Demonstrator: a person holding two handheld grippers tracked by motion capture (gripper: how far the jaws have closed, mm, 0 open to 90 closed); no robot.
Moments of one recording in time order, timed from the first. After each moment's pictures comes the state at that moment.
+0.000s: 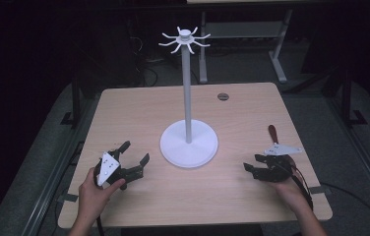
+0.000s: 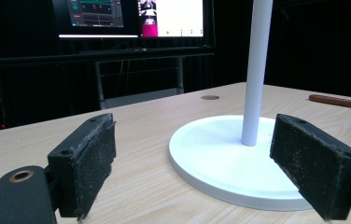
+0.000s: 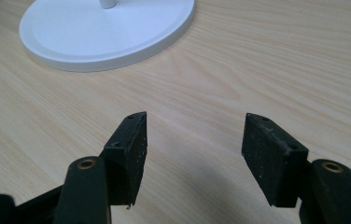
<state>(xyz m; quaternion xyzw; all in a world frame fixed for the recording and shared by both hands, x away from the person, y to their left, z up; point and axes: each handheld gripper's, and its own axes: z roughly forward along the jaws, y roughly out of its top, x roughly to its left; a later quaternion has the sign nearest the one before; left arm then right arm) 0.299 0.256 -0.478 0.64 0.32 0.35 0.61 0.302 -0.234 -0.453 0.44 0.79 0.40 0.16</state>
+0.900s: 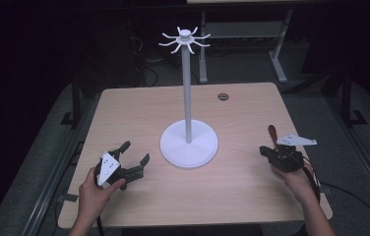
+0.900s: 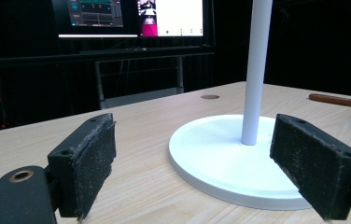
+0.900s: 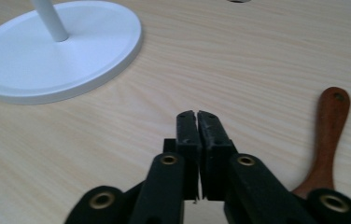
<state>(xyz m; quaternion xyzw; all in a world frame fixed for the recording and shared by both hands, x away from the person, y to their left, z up) 0.299 0.255 -0.477 0.64 0.32 0.35 0.60 0.320 -0.264 -0.437 0.46 0.76 0.41 0.20</state>
